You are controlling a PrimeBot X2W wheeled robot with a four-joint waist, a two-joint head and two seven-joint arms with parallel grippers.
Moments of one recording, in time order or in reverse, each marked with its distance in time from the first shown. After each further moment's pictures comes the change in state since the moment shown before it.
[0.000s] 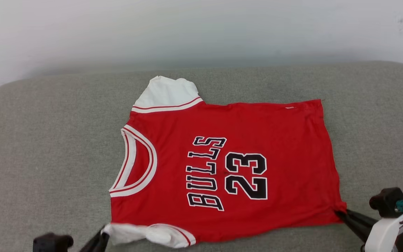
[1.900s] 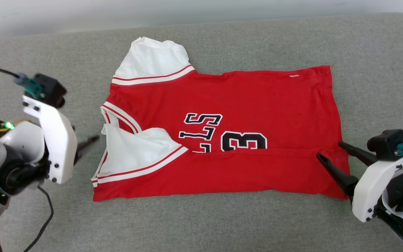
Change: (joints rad) left arm -0.821 0.096 -0.079 0.247 -0.065 -0.281 0.879; right arm -0.180 0.145 -0.163 -0.007 -0.052 0.000 0.105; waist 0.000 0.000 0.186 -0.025
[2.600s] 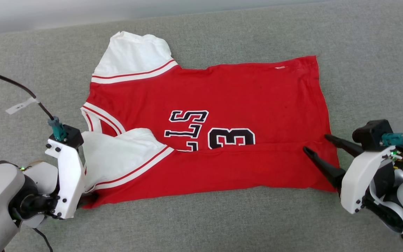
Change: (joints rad) left arm 0.057 -0.025 -0.146 0.141 -0.046 -0.039 0.223; right arm -0.083 0.019 0.075 0.015 0.017 0.000 0.017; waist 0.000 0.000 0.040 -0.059
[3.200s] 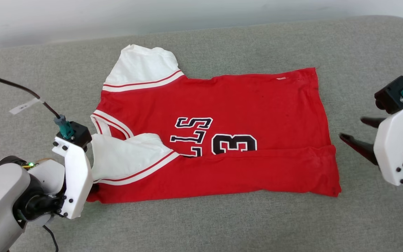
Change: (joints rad) left arm 0.000 0.000 0.016 -0.062 0.009 -0.022 -0.074; right arm -0.232 -0.218 0.113 -0.077 0.136 0.000 0.382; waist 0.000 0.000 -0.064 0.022
